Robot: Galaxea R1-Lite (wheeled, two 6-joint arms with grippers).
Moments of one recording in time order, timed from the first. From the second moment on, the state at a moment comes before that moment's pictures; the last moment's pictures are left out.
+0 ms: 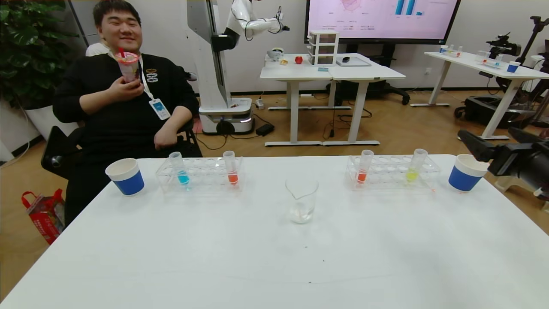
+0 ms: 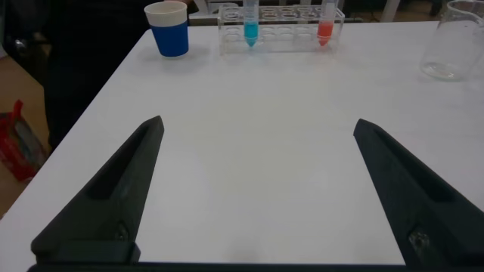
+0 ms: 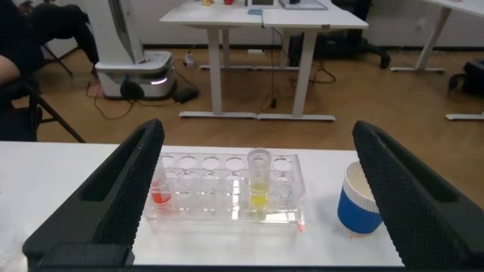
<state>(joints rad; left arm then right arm) -0.01 0.00 0.00 0.00 0.00 0.02 -0.07 1.51 -0.47 -1.15 0.09 0.04</state>
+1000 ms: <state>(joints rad) -0.01 0.00 0.00 0.00 0.00 0.02 -0.09 2.16 -0.60 -1.56 0.13 0.06</state>
